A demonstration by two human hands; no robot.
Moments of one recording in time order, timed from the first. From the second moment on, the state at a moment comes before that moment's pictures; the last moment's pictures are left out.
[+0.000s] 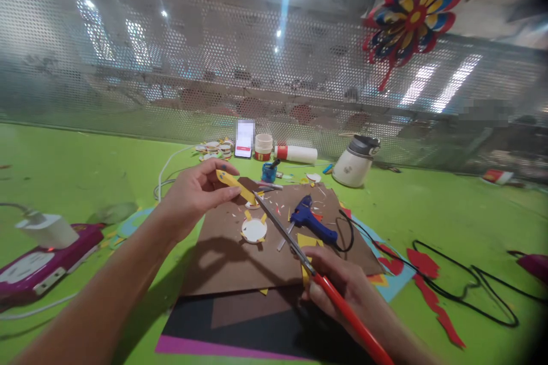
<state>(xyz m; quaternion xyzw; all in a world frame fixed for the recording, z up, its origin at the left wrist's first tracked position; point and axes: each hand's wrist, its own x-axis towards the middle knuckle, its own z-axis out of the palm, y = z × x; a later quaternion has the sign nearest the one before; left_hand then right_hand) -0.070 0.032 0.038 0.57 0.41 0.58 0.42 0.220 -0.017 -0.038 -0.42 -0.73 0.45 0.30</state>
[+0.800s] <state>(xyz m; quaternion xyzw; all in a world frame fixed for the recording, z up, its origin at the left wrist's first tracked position) -0.054 0.024 0.039 0.52 0.32 0.59 0.52 0.216 -0.017 -0.043 -0.38 -0.73 0.45 0.35</state>
